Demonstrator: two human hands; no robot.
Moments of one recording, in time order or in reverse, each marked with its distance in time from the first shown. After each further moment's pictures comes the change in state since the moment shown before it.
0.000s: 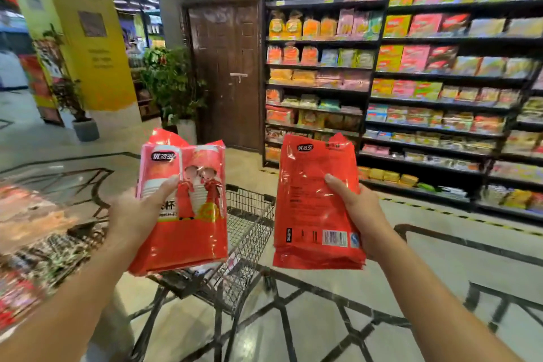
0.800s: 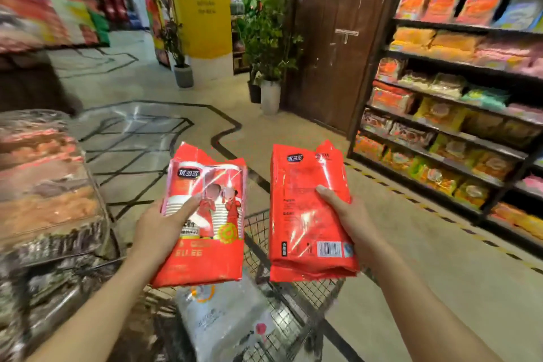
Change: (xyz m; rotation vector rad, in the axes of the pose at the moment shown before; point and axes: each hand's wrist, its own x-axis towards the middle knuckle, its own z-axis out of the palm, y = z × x) left_hand 0.390 -0.161 0.192 0.161 0.209 -0.249; right_hand 0.538 0.150 0.270 -0.113 -0.489 0.203
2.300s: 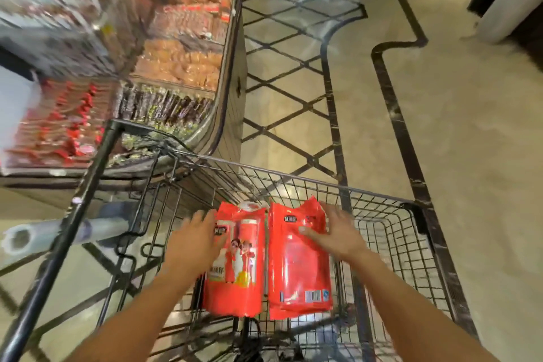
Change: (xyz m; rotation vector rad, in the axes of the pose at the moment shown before) left_hand -0.008 -0.207 0.065 0.956 -0.130 -0.590; right_hand 0.216 0.215 0.172 -1.182 -0.957 -0.036
